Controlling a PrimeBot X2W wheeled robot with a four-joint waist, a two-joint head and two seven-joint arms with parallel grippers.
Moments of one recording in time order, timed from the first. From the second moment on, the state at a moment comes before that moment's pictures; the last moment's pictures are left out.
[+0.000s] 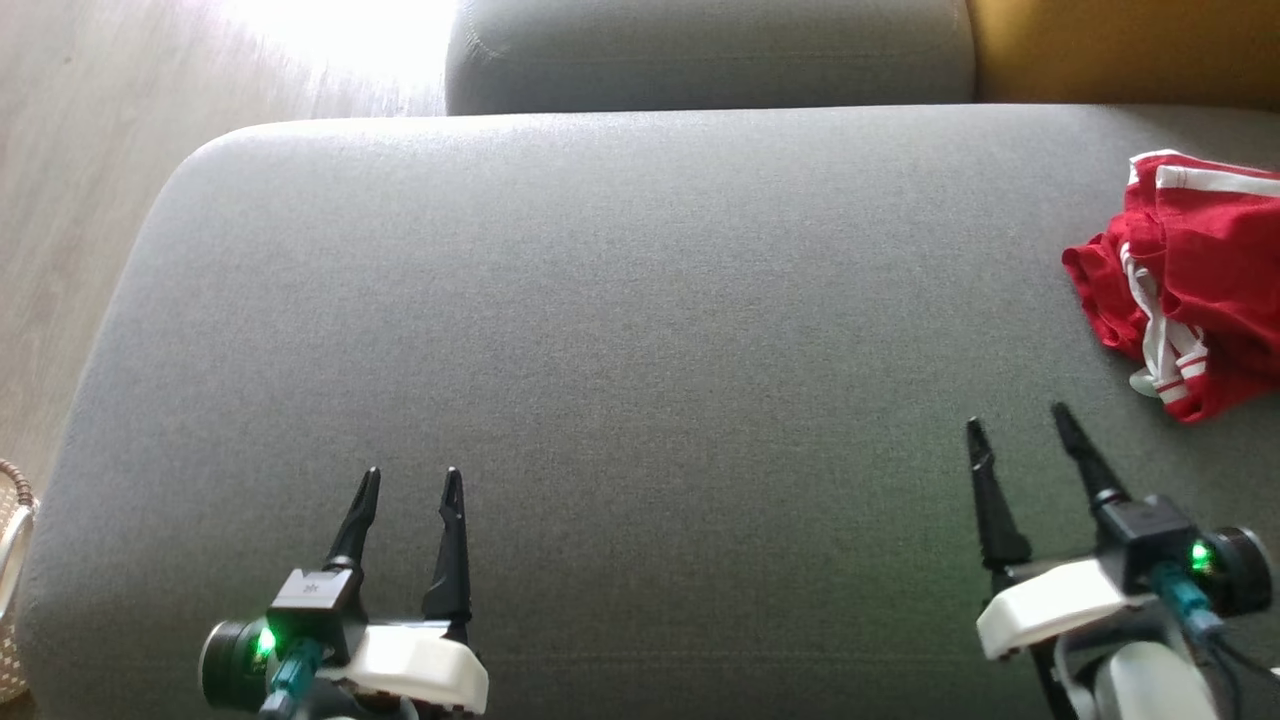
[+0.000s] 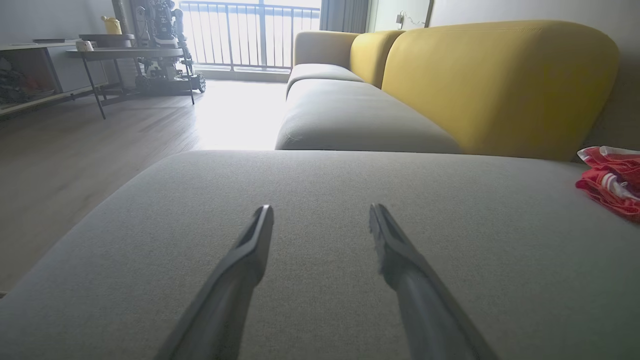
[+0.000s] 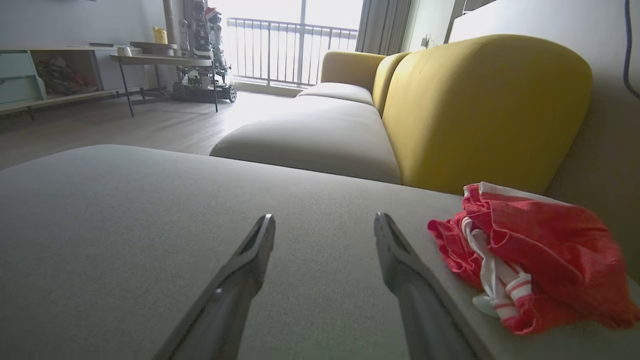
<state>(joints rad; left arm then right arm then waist) 0.08 0.04 -0.25 0.11 -0.12 0.10 -0.26 -0.01 -0.05 -0.05 0.16 -0.04 0.13 -0.25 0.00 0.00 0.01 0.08</state>
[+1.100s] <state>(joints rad) 0.10 0.05 -0.21 0.11 -0.15 0.11 -0.26 -0.01 -0.05 -0.05 0.20 0.03 0.13 -0.25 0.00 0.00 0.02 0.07</state>
